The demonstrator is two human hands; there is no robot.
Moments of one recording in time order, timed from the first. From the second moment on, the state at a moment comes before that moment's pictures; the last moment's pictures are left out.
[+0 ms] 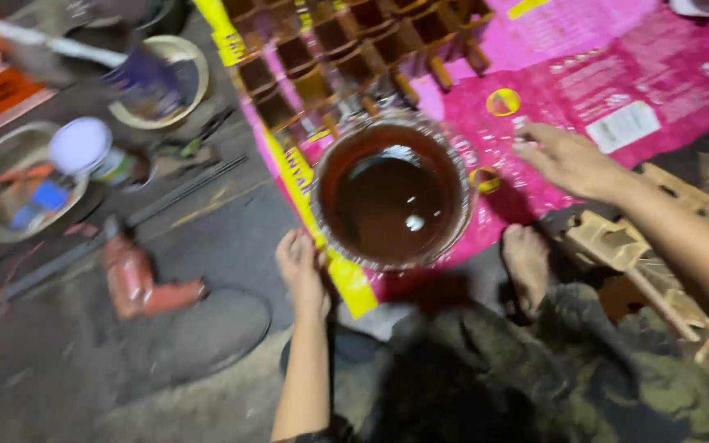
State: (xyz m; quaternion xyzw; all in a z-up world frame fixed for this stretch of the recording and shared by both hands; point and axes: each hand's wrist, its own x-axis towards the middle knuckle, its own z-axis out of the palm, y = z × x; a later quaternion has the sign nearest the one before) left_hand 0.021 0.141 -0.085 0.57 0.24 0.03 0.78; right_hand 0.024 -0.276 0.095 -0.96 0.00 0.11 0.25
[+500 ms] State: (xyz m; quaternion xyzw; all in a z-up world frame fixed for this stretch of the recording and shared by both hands) left_hand 0.023 0.095 -0.080 0.57 0.23 -0.05 0.79; right_hand 0.021 -0.290 -0.032 -0.82 0.14 0.08 0.56
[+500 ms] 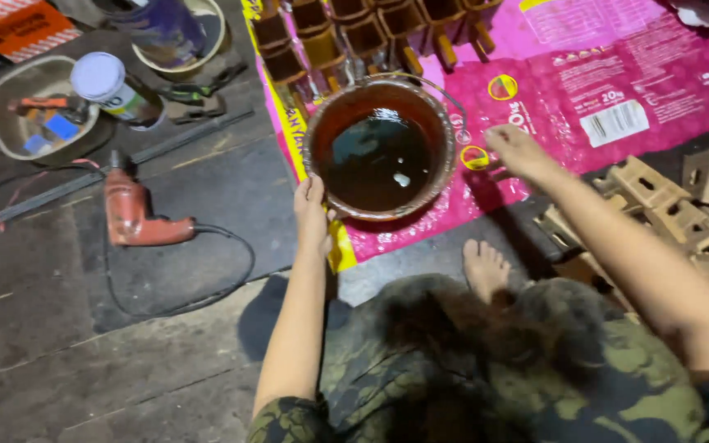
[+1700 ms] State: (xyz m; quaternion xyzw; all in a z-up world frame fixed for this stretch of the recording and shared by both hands) left_hand -0.102 0.051 -0.005 0.43 0.27 -0.01 0.86; right_hand -0.005 -0.230 -0.063 -0.54 0.27 0.04 0.80
